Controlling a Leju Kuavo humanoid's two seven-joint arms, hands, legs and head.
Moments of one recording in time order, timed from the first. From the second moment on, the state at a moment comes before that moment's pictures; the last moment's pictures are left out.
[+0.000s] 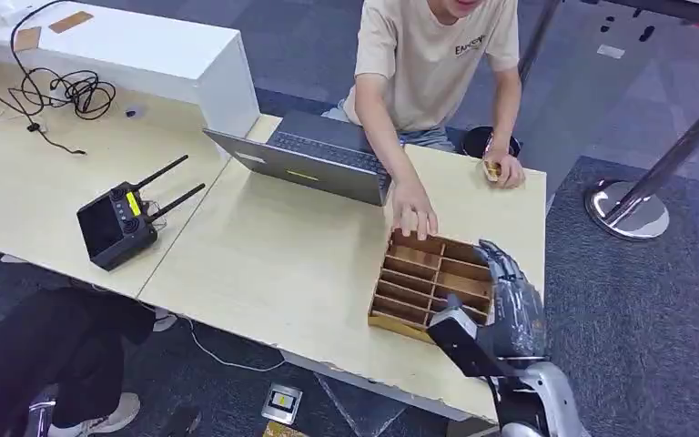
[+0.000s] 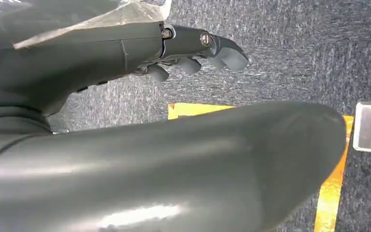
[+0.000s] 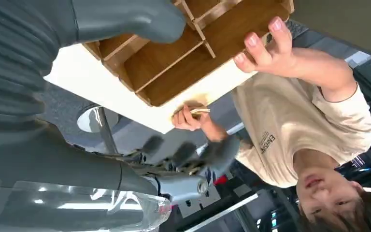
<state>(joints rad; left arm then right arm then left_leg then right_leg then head) -0.12 0.06 -0.97 -0.19 0.85 0.40 -0.06 -0.14 -0.35 0.56 -1.52 0.74 -0.50 0.13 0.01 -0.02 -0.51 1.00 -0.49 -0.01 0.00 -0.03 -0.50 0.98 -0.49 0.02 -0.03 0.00</state>
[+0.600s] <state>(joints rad) -0.12 0.06 -0.97 -0.19 0.85 0.40 -0.06 -0.15 -0.35 0.56 -1.49 0.74 -0.50 0.13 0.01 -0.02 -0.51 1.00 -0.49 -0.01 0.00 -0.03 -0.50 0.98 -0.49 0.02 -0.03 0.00</state>
